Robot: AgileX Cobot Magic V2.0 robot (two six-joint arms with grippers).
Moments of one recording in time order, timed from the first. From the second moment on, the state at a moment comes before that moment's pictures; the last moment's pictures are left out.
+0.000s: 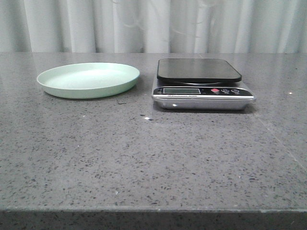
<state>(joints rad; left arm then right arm) -0.51 1.76 -1.79 -0.62 0.79 0.47 0.01 -0.01 0.03 0.09 0.09 -0.09</state>
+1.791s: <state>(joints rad) -0.51 1.74 -1.80 -0.49 0.86 0.41 0.01 -0.01 0.03 0.09 0.07 -0.09</state>
